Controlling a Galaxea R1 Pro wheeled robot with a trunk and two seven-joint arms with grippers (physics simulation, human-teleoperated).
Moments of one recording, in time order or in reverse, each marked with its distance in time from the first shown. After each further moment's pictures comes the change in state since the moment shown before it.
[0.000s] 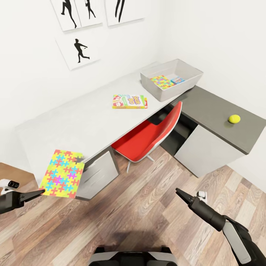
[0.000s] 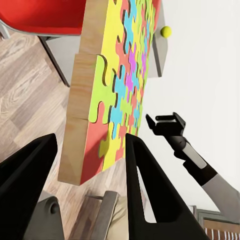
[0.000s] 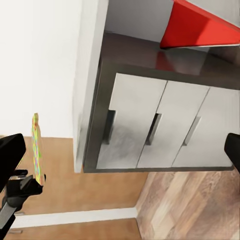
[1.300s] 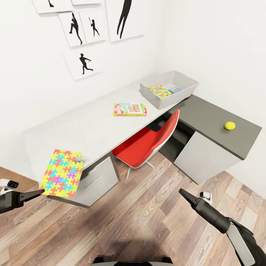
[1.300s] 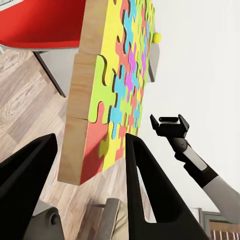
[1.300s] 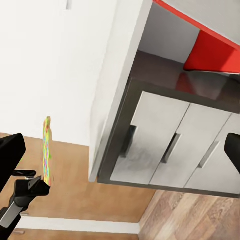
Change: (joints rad) left arm 0.000 0.000 0.005 0.000 0.000 0.002 0.000; right arm 0.013 -0.011 -0.026 0.006 0.000 -0.041 0.080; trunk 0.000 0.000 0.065
